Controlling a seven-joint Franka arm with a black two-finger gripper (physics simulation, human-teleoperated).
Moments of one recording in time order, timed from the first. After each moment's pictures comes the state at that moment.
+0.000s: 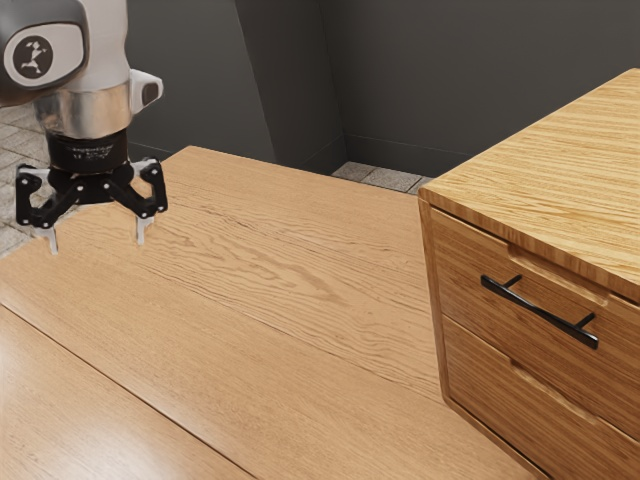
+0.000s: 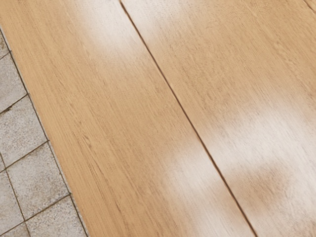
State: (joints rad) arm 0.21 -0.18 -0.13 -1.52 0.29 1.21 -0.91
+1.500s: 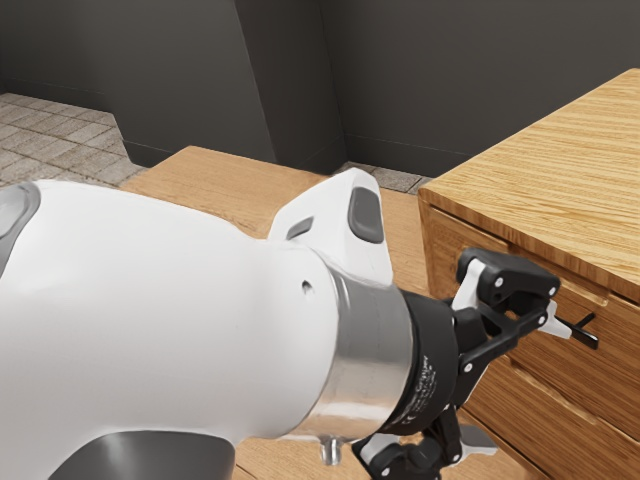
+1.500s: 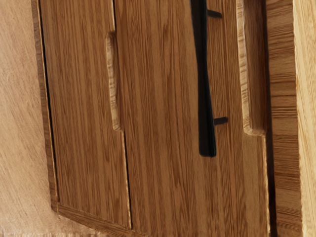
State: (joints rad) arm 0.40 -0.69 -0.88 -2.01 -0.52 2.35 -1.55
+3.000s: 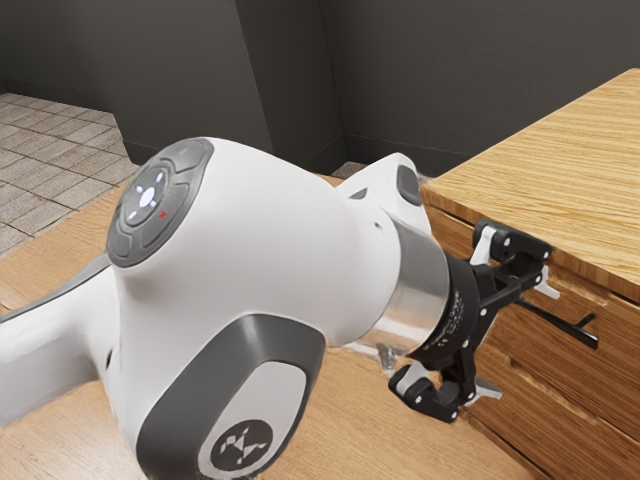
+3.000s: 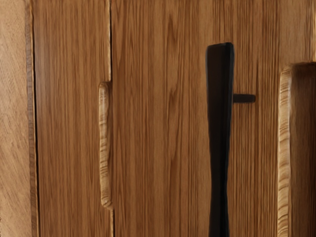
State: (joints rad) arm 0.50 -0.48 -0.93 -2.00 -0.42 2.44 -1.58
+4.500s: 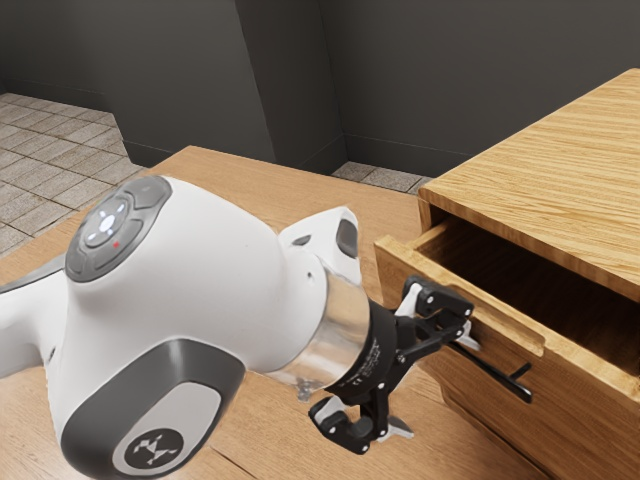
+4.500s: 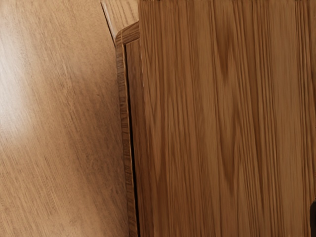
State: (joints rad) arm -0.05 -0.46 -0.44 -2.21 -0.14 2.40 -1.63
